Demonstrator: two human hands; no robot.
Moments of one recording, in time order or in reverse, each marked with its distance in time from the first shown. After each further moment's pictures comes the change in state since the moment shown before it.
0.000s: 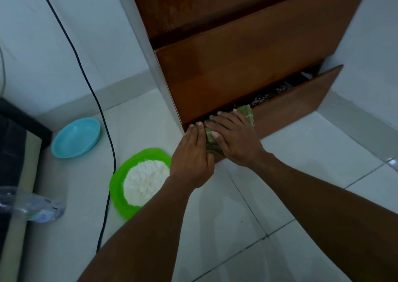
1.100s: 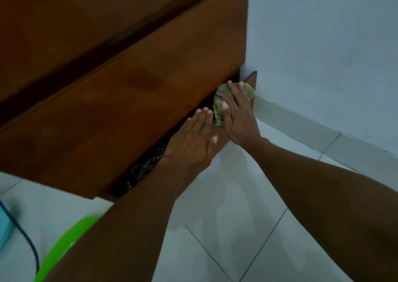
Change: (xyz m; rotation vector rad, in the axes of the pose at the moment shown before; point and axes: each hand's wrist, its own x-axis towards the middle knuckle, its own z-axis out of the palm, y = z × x) left_hand 0.187 0.114 0.066 0.159 -0.021 0.565; right_hand -0.025 0.213 -0.028 0.108 0.453 0.562
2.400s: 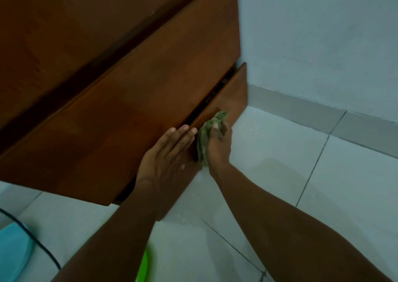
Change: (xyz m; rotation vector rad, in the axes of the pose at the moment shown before) left_hand -0.069 -0.041 -0.058 0.867 -0.337 0.205; right_hand -0.058 -0.102 0.077 0.767 0.279 1.129
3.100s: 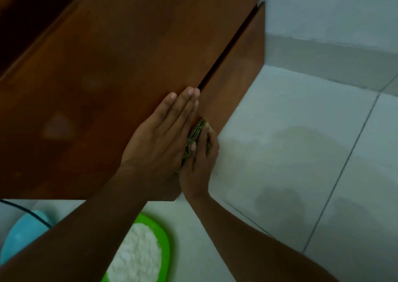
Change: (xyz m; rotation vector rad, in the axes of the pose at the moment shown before) left_hand -0.011 -0.028 0.009 0.085 0.121 0.117; right_hand -0.100 0.099 0.056 -0.223 0.054 -0.491
